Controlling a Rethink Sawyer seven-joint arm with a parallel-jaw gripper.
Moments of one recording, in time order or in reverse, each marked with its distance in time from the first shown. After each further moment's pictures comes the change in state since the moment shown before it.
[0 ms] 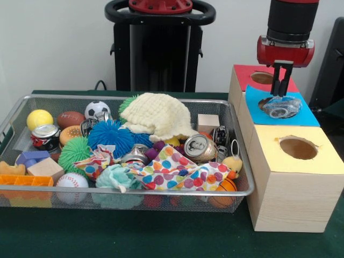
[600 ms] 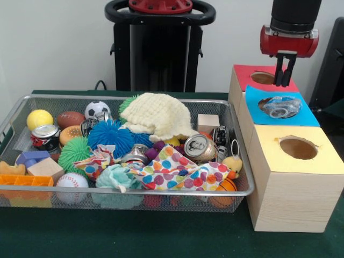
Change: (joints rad) arm 0.000 -0.037 0.000 -0.024 0.004 0.116 0.000
